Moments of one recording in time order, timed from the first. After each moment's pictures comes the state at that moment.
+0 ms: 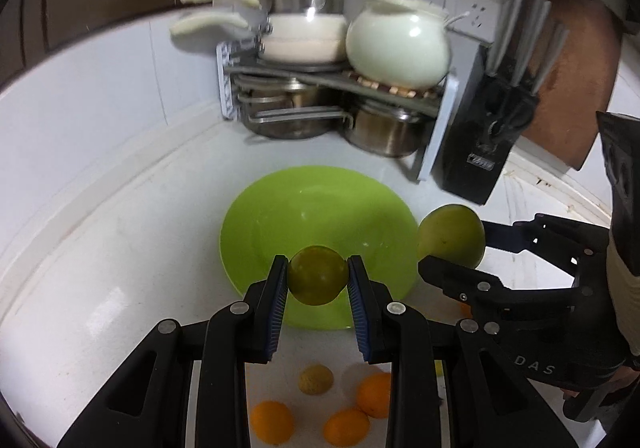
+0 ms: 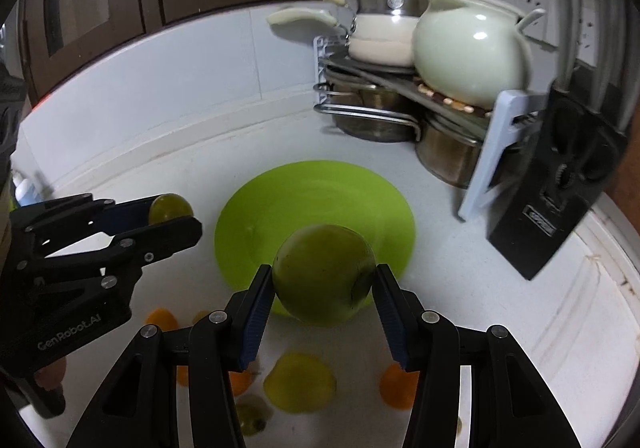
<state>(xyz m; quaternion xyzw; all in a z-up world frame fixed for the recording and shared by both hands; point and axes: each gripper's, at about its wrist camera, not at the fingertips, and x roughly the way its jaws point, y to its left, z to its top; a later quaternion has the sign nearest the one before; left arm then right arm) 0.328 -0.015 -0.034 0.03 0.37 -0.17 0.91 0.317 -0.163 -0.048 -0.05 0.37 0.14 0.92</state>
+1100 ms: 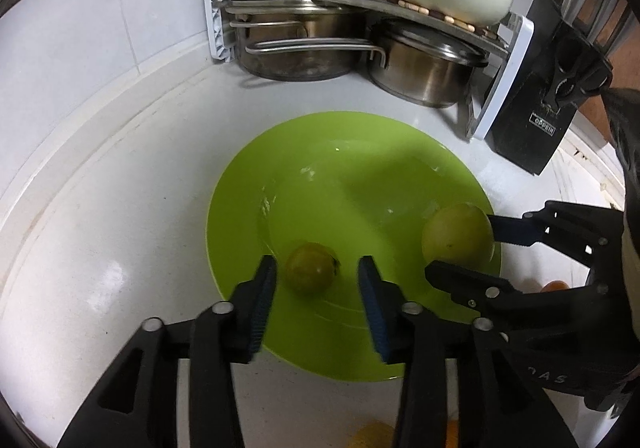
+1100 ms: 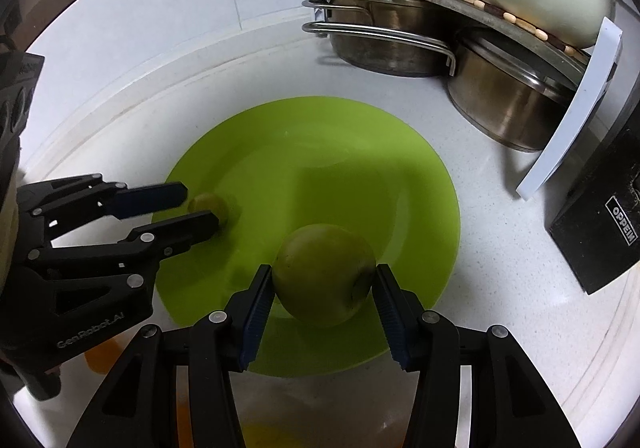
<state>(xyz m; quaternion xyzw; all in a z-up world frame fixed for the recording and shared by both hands) 0.403 -0.014 -0.095 0.05 0.45 -0.17 0.88 0.399 -0.166 -0.107 -0.05 0.48 0.13 0.87</state>
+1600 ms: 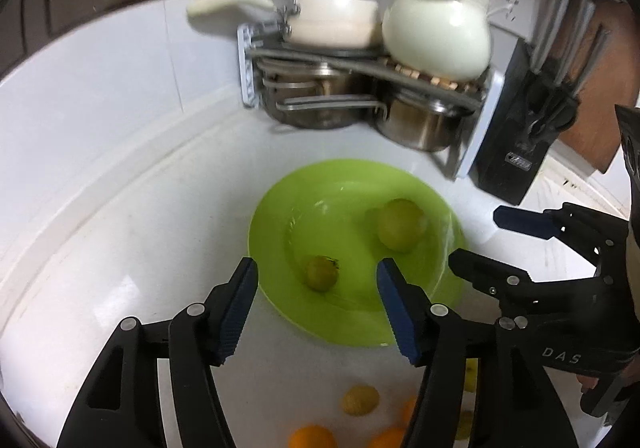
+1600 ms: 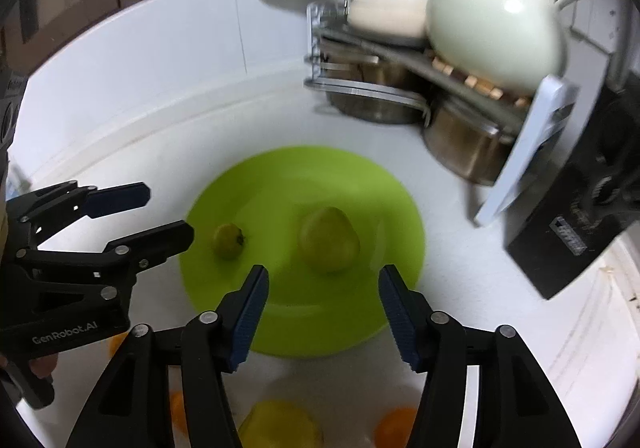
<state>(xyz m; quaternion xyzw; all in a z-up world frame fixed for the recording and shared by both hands) 0.351 0.005 -0.041 0.03 0.38 -0.14 0.91 0.351 -0.165 -0.053 -0.06 0.40 0.11 0.91</state>
